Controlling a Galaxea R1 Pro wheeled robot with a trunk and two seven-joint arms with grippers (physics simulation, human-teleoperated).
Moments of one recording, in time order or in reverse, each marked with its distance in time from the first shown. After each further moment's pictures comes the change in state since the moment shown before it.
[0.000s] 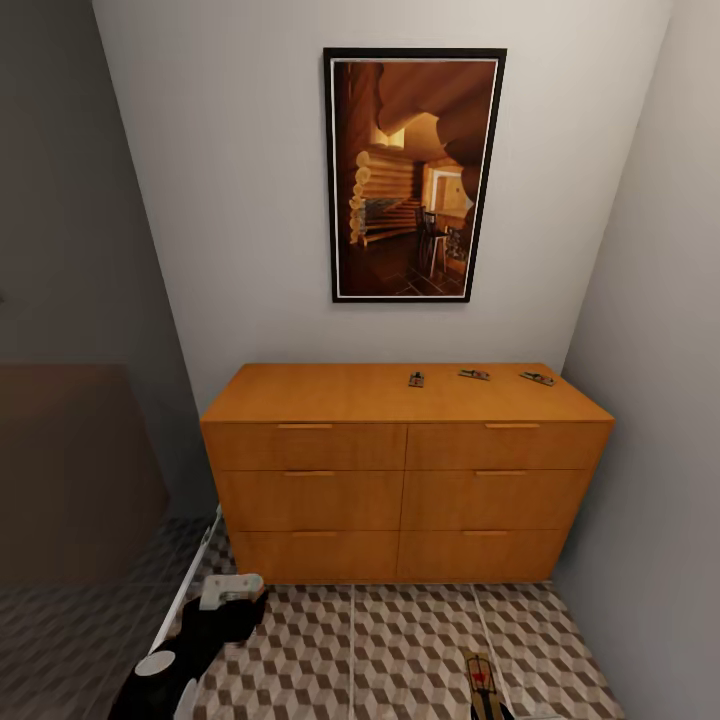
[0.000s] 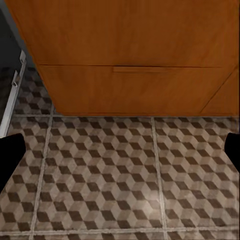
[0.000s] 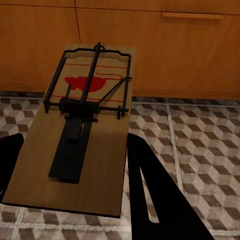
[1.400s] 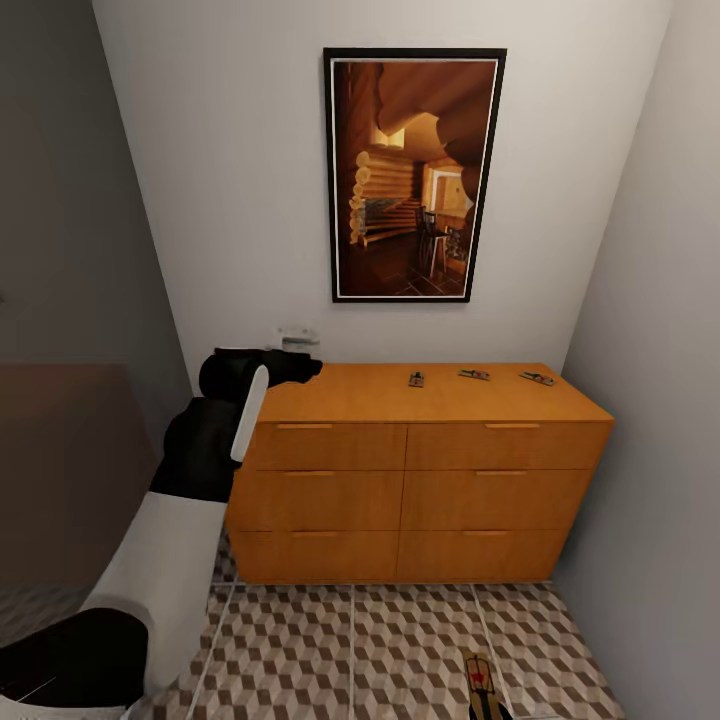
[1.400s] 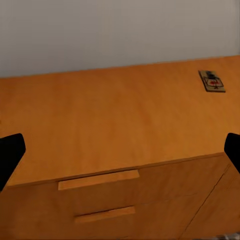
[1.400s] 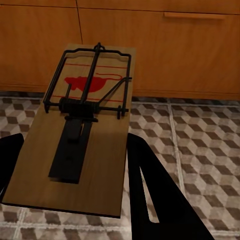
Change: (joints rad) left arm -0.975 -0.107 -0.103 0.226 0.005 0.451 0.028; right arm 0.000 0.003 0.002 0.000 0.000 0.000 0.001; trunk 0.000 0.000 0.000
